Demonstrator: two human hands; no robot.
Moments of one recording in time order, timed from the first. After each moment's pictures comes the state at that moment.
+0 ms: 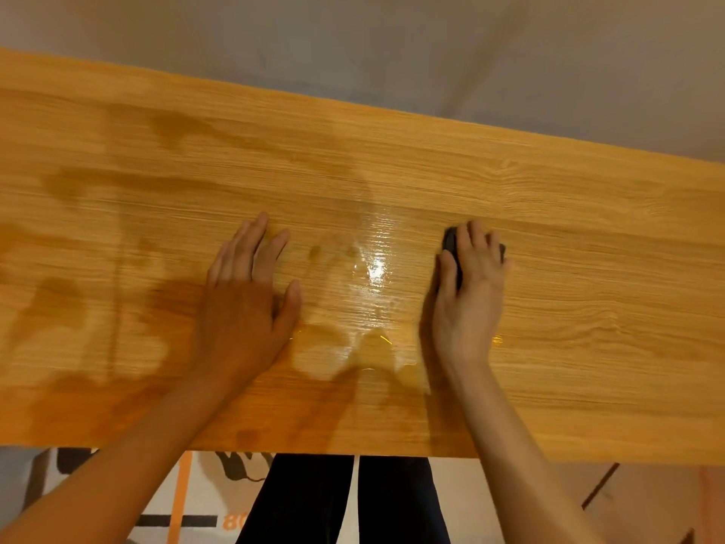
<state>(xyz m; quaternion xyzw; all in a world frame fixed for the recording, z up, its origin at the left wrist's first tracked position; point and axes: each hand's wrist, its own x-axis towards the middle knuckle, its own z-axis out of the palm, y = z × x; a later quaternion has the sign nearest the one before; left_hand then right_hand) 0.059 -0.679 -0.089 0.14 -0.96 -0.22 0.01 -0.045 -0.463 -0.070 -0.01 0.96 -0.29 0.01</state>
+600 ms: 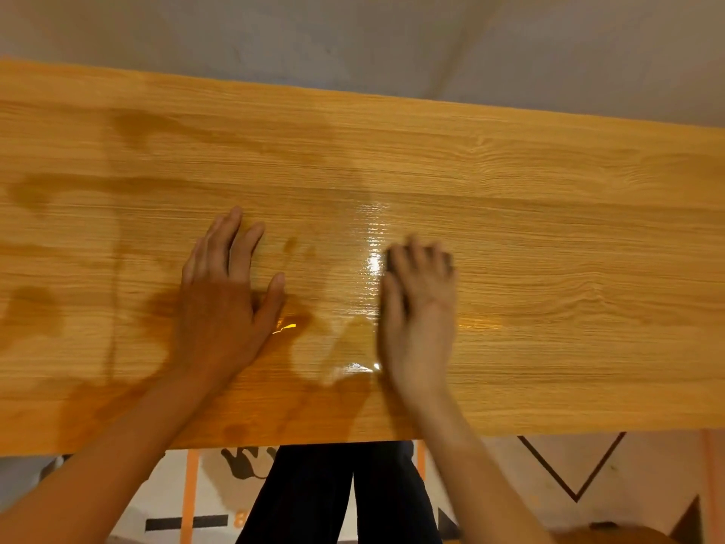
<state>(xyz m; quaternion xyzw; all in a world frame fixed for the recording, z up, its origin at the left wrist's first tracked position) 0.058 -0.680 -0.095 0.14 -0.97 -0.21 0.02 0.000 -0.475 -0.069 -0.07 0.95 -0.30 0.02</state>
